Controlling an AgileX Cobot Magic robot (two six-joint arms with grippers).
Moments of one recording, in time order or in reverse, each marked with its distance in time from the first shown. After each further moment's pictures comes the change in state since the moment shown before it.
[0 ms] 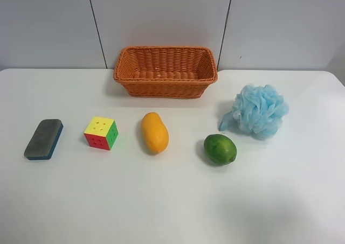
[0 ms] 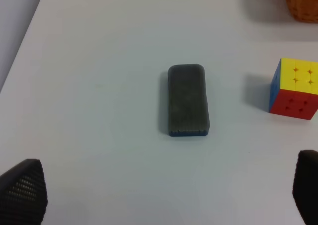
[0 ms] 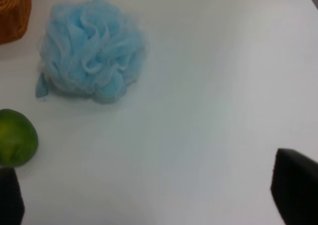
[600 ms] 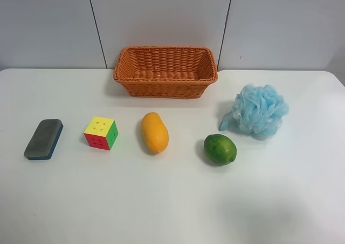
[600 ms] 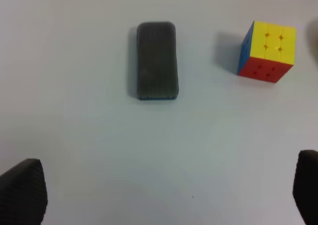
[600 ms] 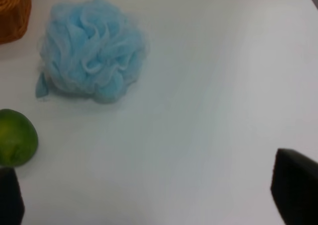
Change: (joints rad) left arm 0.000 0.476 -0.237 -0.072 0.097 -0.005; right arm 0.000 0.000 0.000 0.000 0.000 0.000
